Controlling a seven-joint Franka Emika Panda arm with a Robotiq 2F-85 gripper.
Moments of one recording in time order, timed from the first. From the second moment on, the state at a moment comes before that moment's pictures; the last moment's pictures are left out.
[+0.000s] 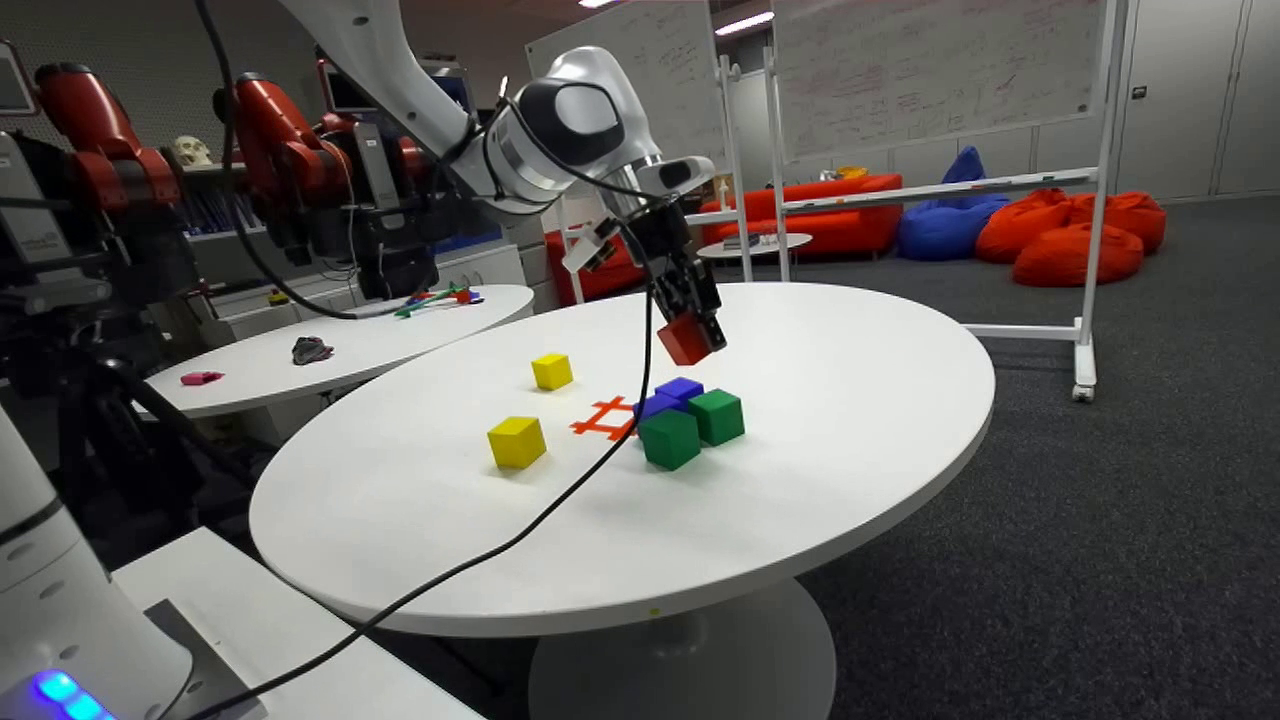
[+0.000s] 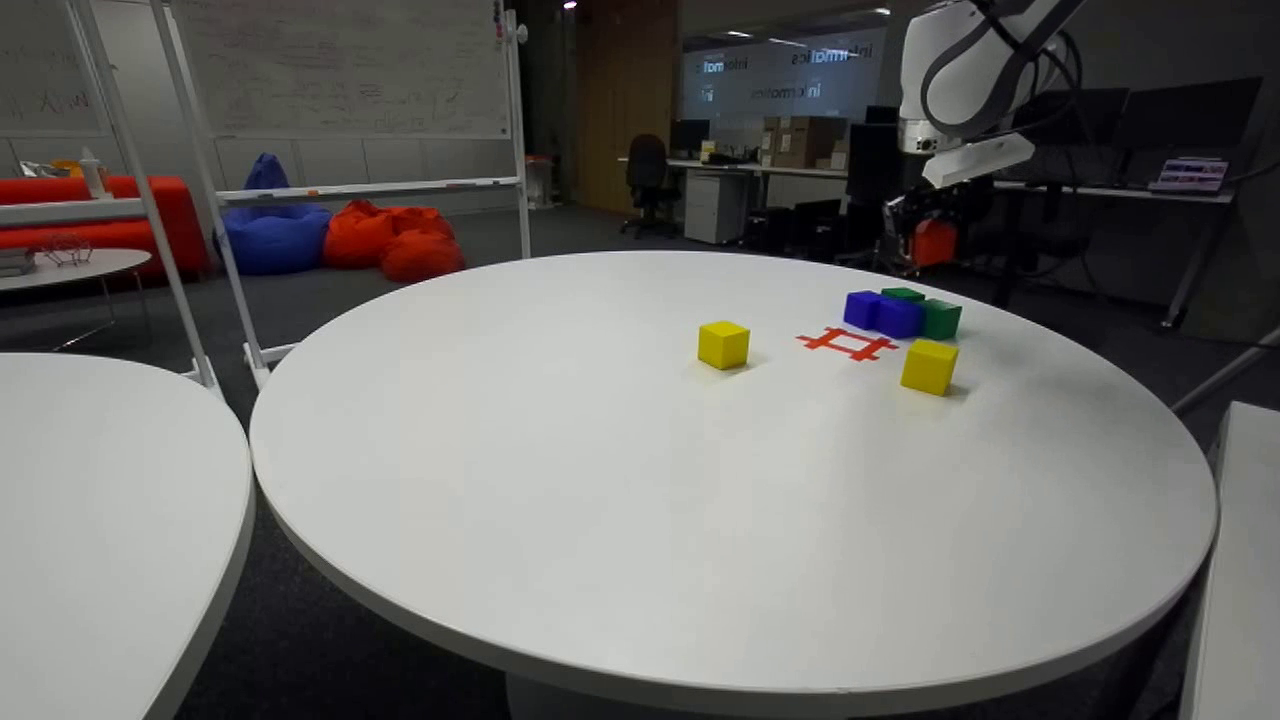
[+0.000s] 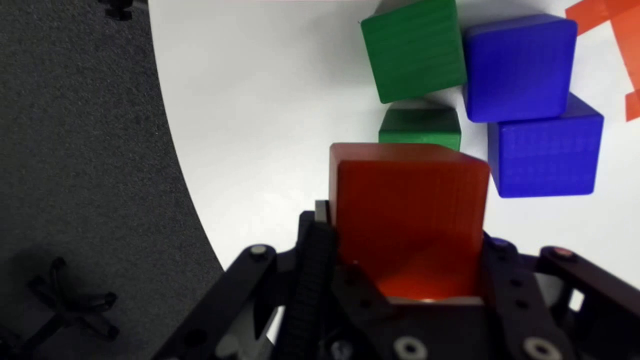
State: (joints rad) arm -0.04 0.35 -0.37 -2.08 -0.33 2.53 0.42
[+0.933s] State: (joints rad) arm -0.05 0.31 -0.37 -2.11 -0.34 2.53 0.43
